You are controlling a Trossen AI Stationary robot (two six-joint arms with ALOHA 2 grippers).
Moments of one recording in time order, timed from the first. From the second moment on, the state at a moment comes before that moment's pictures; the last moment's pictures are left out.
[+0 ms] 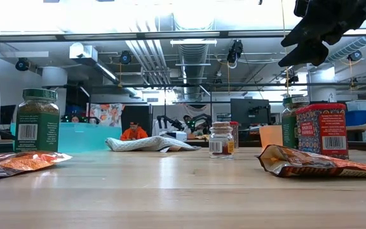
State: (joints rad) left arm -0.92 1.97 1.35 -1.57 0.19 -1.00; right arm 0.11 0.75 0.58 -0.38 0.26 0.39
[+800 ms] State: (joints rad) left arm -0.74 1.96 1.82 -1.56 -0.61 -0.97; right arm 0.11 0.75 0.57 -0.36 0.26 0.40
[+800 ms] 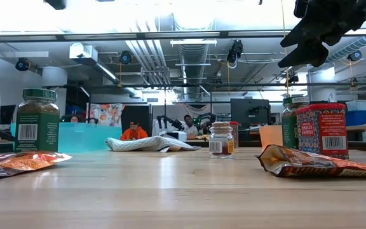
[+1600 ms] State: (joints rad) left arm -0.62 1.77 1.34 -1.05 -0.12 -1.13; right arm 0.11 0.75 0.55 -0.36 0.26 0.38
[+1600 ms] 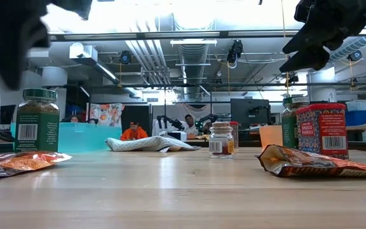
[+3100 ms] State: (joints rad) left arm -0.82 1.66 1.31 -1.32 0.13 -1.46; right arm 0.11 0.75 0.53 -0.35 0.26 0.39
